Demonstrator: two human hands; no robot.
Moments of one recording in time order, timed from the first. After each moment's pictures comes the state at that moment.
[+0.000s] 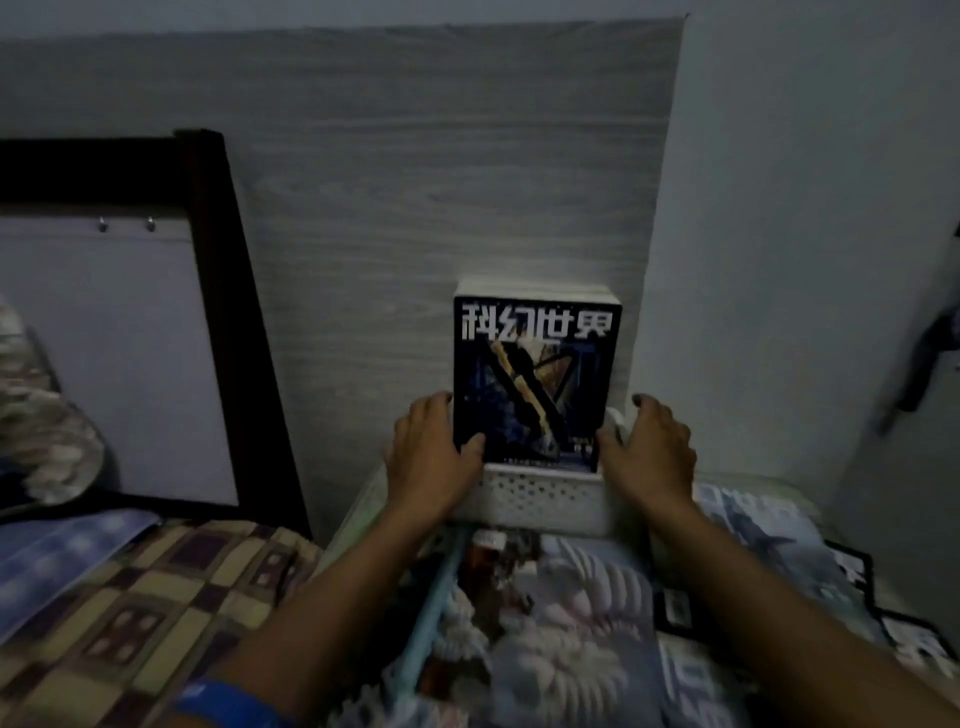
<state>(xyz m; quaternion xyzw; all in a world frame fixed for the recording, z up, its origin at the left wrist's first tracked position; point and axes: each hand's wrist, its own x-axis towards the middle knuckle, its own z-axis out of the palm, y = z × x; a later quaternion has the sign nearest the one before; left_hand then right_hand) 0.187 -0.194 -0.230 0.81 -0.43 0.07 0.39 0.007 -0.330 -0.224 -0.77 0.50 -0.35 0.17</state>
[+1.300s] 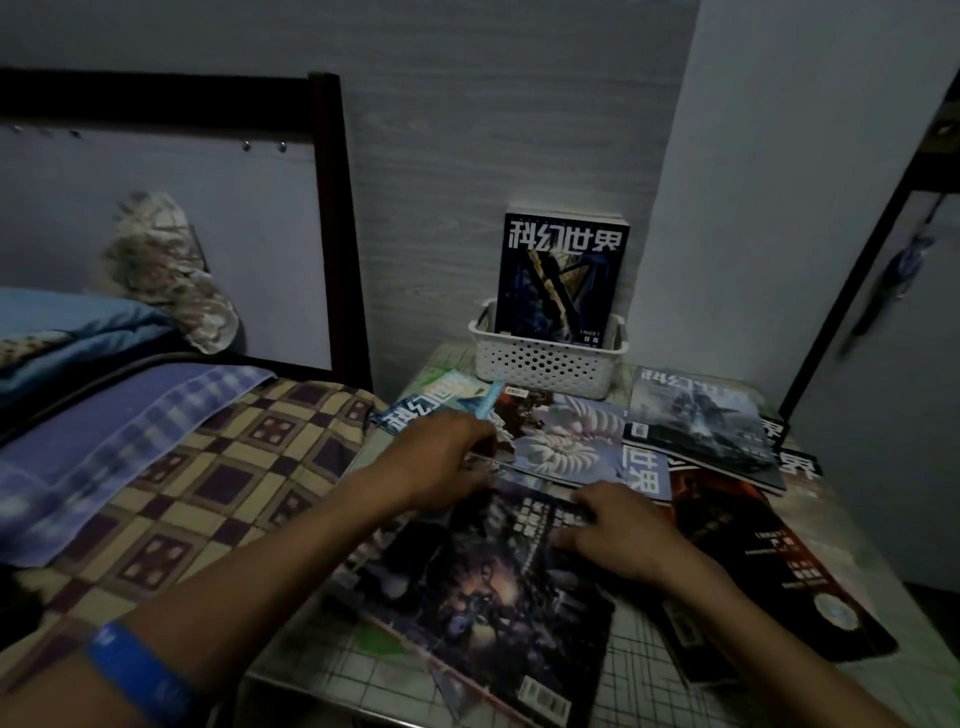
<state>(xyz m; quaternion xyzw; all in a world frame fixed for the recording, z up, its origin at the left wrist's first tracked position) 0.082 0.022 -0.234 0.74 -0.65 0.03 0.16 -0.120 -0.096 -0.259 -0.93 0.32 -0.01 0.17</state>
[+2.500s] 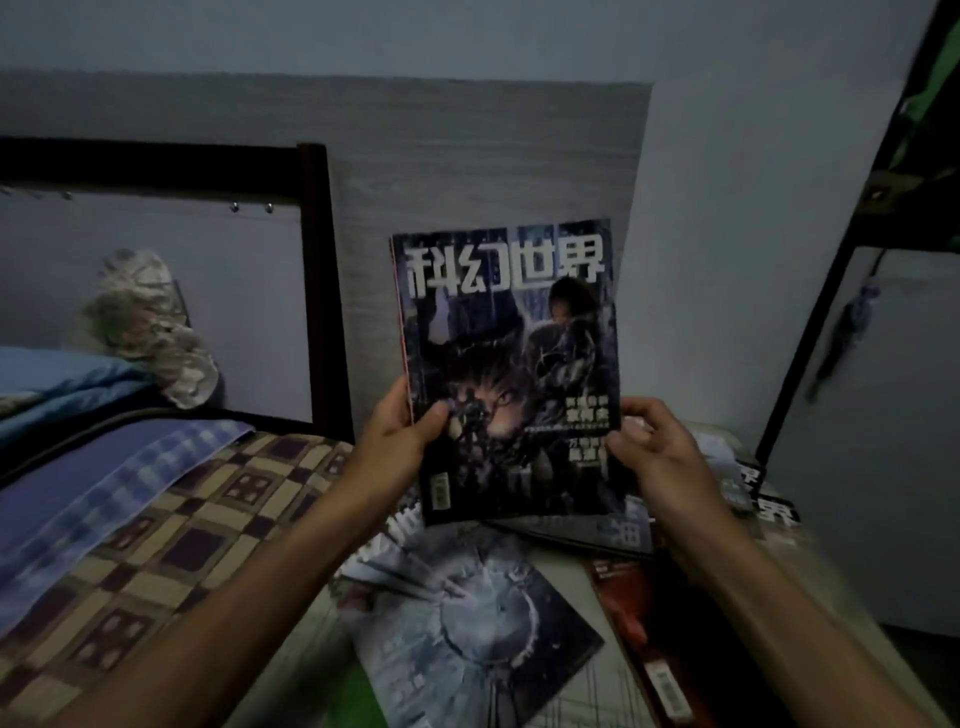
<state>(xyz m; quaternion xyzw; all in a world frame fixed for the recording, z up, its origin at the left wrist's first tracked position) 0.072 0.025 -0.184 0.57 -0.41 -0.18 0.69 -0.132 -0.118 -0.185 -0.68 0.21 -0.42 0.56</state>
